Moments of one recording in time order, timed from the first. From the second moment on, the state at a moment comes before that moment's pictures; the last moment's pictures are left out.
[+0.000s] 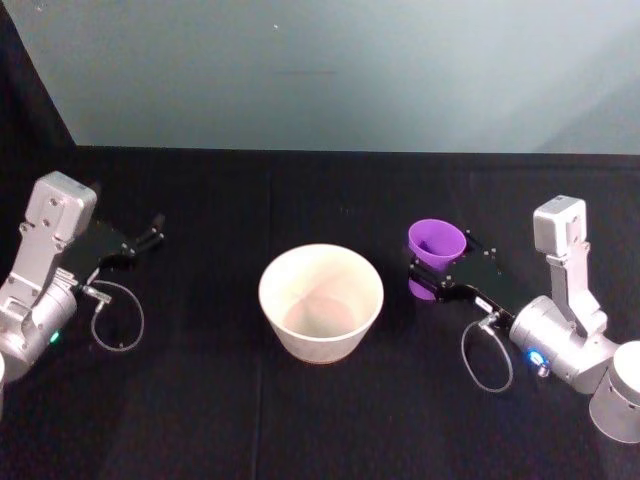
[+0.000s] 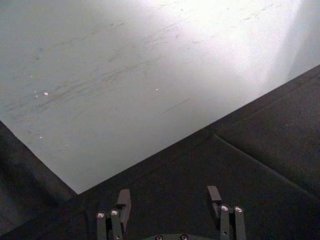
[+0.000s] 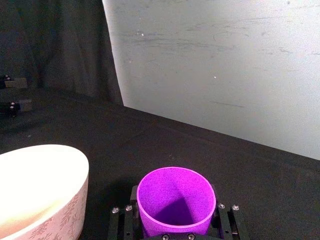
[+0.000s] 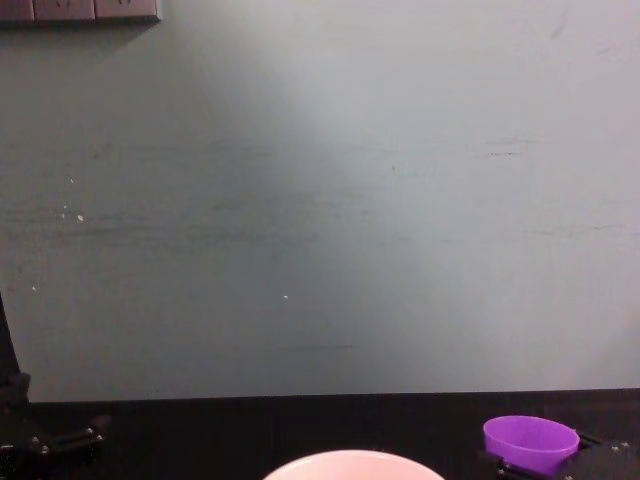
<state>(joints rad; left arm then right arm) -0.20 0.60 0.45 -1.41 -0.25 -0.12 0.03 0.26 0.34 -0.32 -1.17 0.33 -0.19 0.48</state>
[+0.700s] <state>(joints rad) -0.20 0.60 0.45 -1.41 -0.25 -0.12 0.03 0.22 0.37 -0.30 -1.28 0.32 -0.14 0.46</state>
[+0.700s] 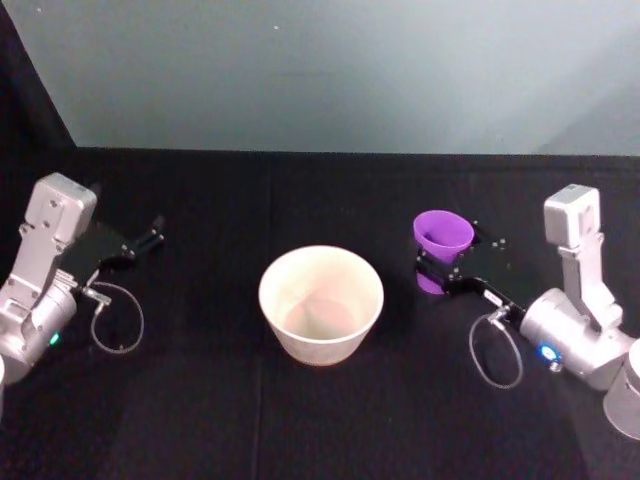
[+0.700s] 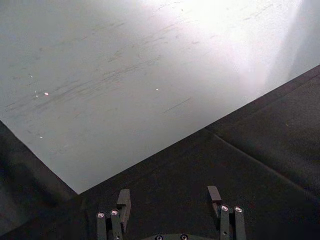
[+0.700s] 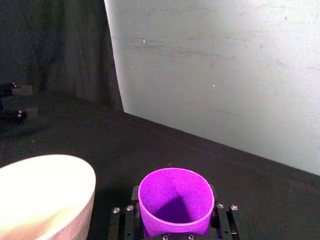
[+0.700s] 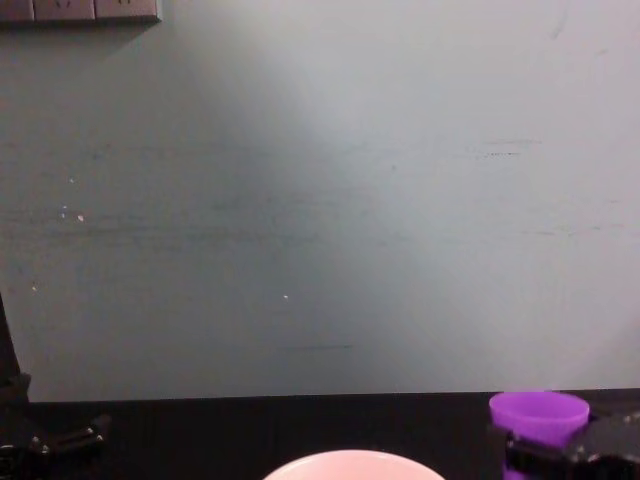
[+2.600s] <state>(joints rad) -0.20 0.60 0.45 -1.41 -0.25 -0.12 0.03 0.17 0.54 -0.20 -1.70 0.48 0.05 0.42</state>
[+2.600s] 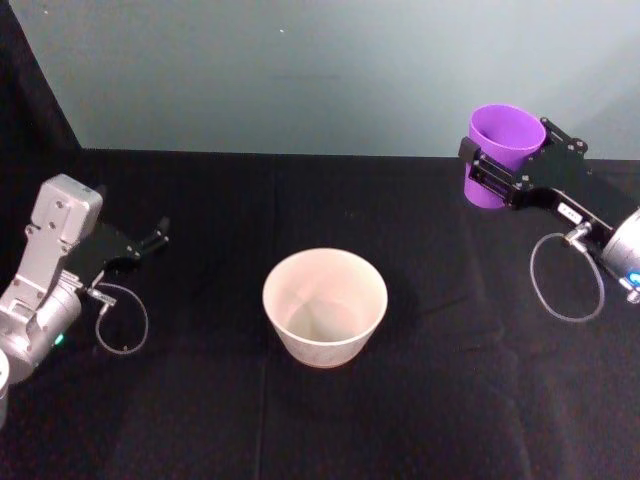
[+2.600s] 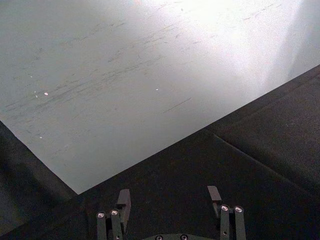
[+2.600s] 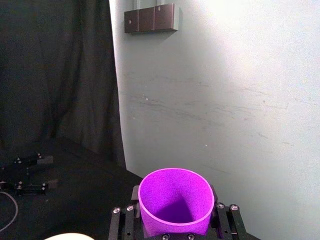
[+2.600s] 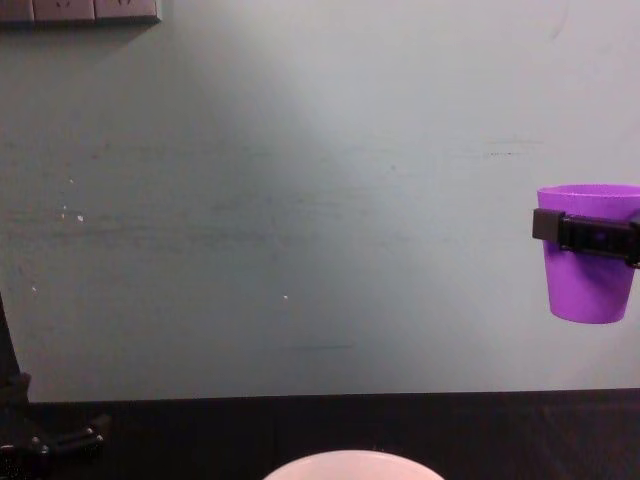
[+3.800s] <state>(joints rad) -0.20 0.60 0.45 -1.41 -0.25 -0.12 0.03 0.17 0.54 -0.20 -1.70 0.48 0.05 0.42</state>
